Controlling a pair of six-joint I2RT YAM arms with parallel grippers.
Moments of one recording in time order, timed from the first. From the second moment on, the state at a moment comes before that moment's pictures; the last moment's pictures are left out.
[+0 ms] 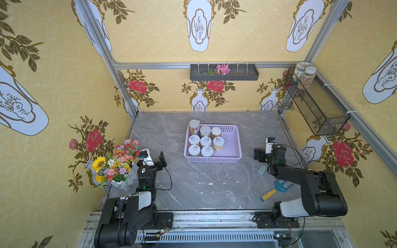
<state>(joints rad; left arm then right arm) 0.05 1.23 0.01 1.03 -0.02 -0.18 -0.07 1.43 0.38 0.46 -0.08 0.05</state>
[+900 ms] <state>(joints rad) 0.06 1.31 0.07 1.09 -0.05 -0.21 -0.05 1.45 0.26 0.74 -0.12 0.02</state>
